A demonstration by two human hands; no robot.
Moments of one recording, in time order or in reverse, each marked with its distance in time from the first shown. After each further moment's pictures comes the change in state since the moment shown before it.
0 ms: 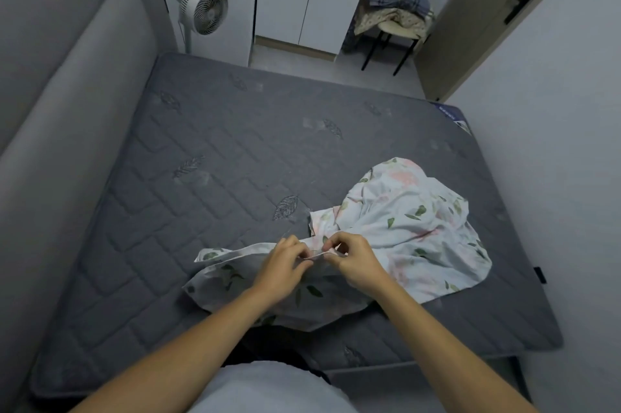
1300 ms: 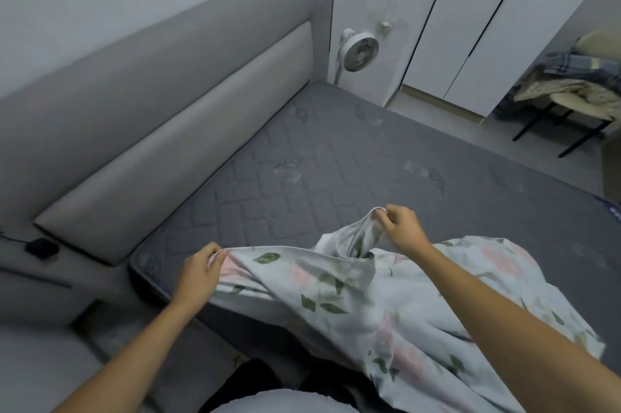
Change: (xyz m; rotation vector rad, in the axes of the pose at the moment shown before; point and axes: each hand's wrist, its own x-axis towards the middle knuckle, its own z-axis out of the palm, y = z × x) left_hand -0.166 0.007 -0.004 0.057 0.817 -0.689; right_hand 0.147 0.043 -0.085 -0.232 -0.158 -0.394
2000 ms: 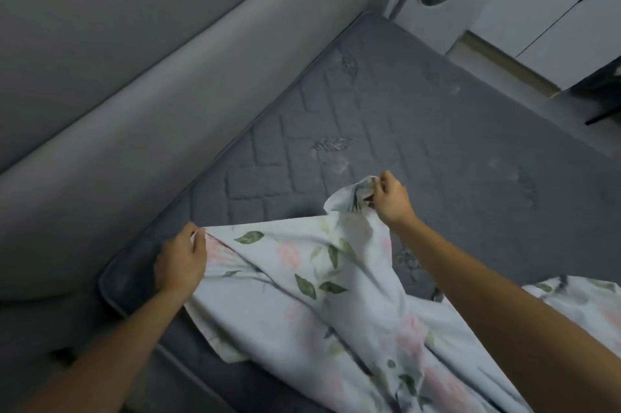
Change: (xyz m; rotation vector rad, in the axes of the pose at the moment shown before) left_hand 0.282 -0.215 0.040 0.223 0.053 -0.356; right_hand 0.296 -0.052 0.302 0.064 -0.150 0.195
